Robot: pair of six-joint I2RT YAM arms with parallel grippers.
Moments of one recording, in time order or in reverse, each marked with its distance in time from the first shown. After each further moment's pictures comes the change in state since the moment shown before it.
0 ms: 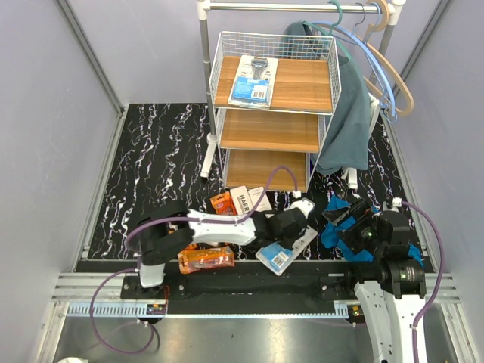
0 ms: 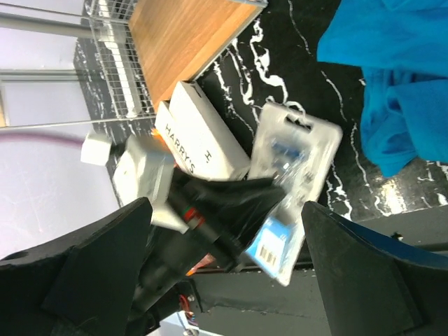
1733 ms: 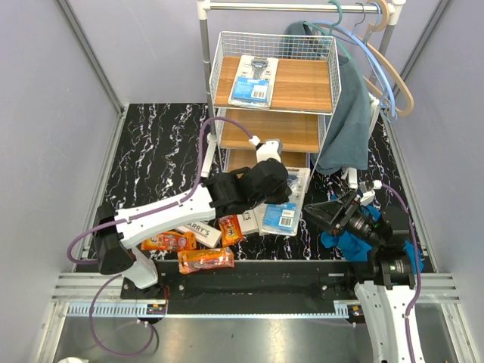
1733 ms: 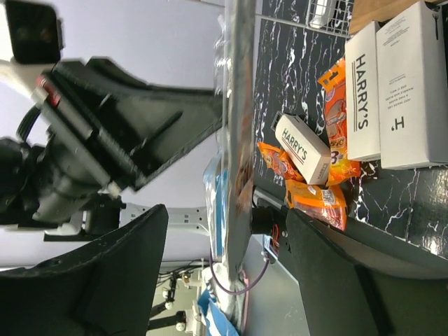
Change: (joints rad) left arm 0.101 -0.344 0.274 -0.382 -0.176 -0.326; right arm 0.003 0.002 -0.174 0.616 -0.567 0.248
